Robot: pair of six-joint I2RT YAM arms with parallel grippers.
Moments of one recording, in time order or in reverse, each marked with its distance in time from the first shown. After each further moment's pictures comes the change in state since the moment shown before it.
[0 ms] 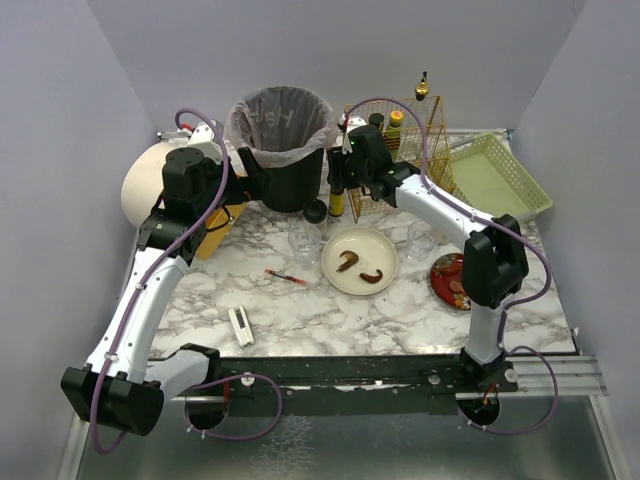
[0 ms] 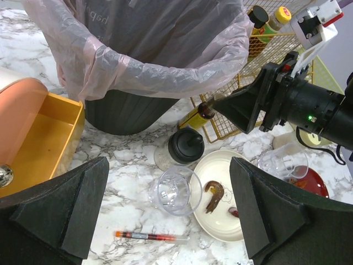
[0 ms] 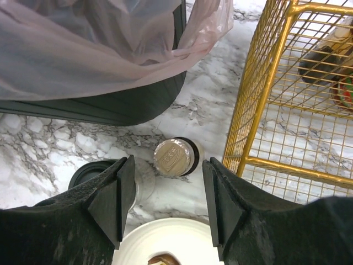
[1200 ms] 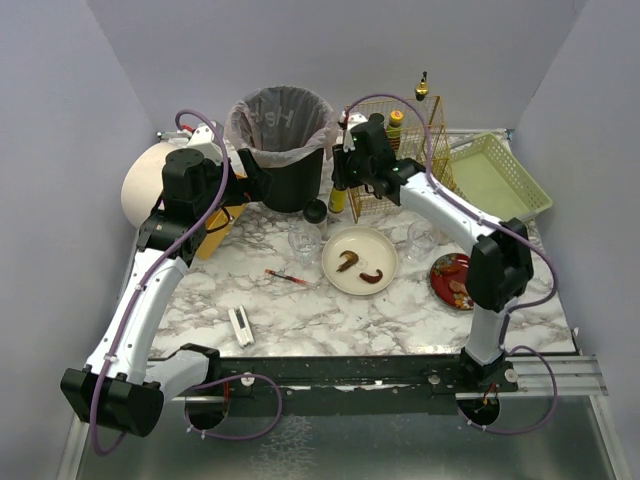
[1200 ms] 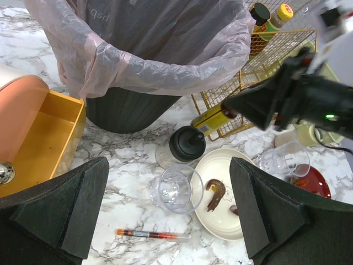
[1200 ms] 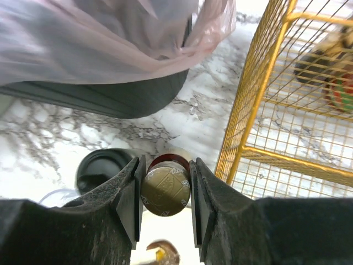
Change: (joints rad) left arm 0.000 -0.006 -0.006 -0.006 0.000 0.002; right arm 0.000 -0.001 0.027 -0.052 -0.006 -0.032
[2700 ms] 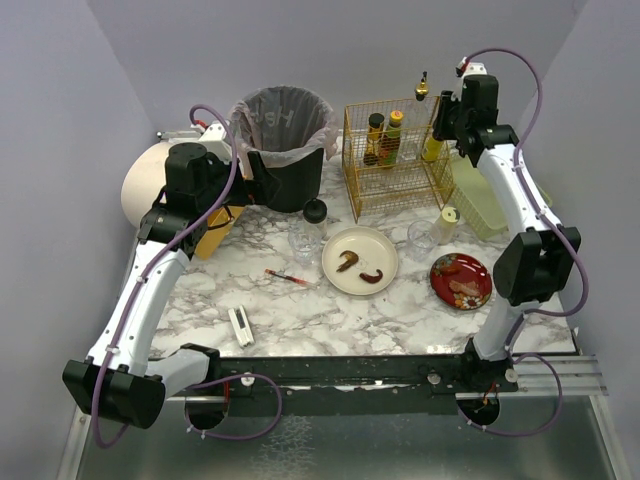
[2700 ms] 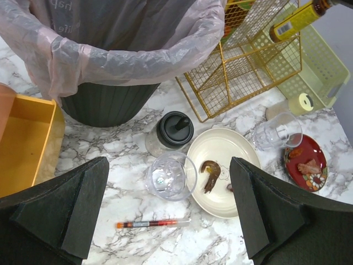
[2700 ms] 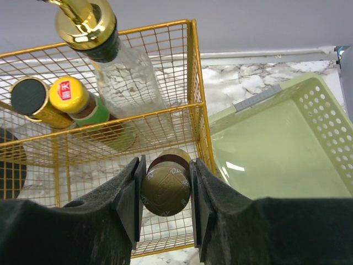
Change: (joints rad) left arm 0.000 0.042 0.049 -0.053 0.121 0.080; right arm -0.474 -0.096 0.155 -0.098 0.031 -0.070
